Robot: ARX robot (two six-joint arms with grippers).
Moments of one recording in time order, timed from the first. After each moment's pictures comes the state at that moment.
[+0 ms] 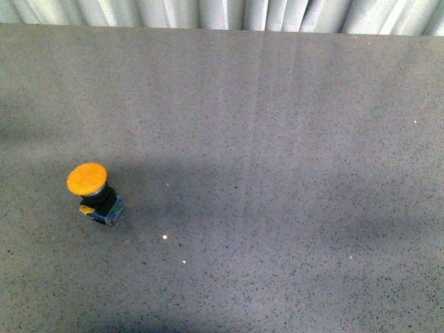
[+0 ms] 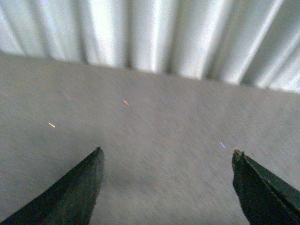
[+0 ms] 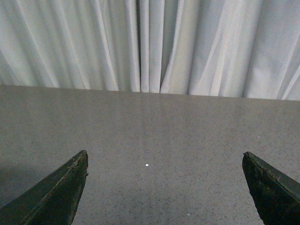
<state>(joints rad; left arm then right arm) -0.01 1.19 0.31 0.75 0.01 -0.09 0.00 0.00 0.02 0.00 0.00 0.00</state>
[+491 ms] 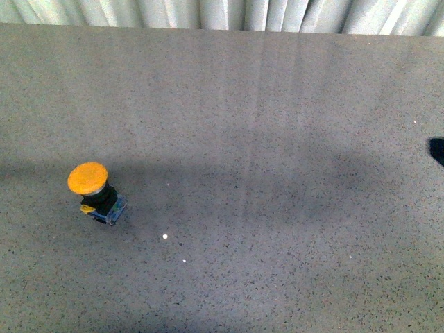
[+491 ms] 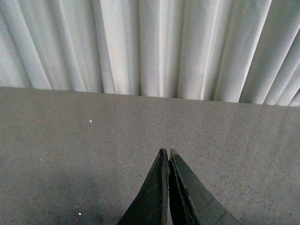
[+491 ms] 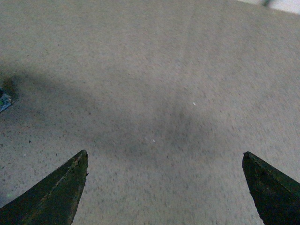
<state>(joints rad) 0.00 0.81 0.10 0.70 0.00 -0.01 0.19 0.93 0.36 0.09 -0.02 -0.08</state>
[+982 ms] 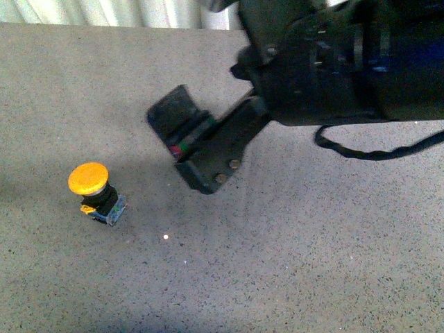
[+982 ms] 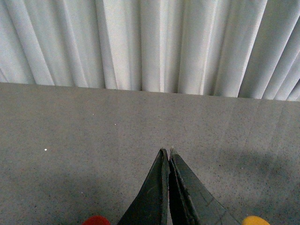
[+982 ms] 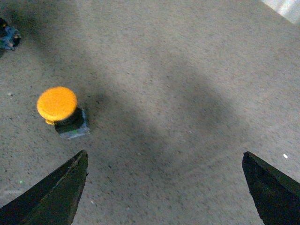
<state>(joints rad) 0.00 0.58 0.01 0.56 0.00 -0.01 0.48 1.69 0.82 0.33 -0.17 -0.28</state>
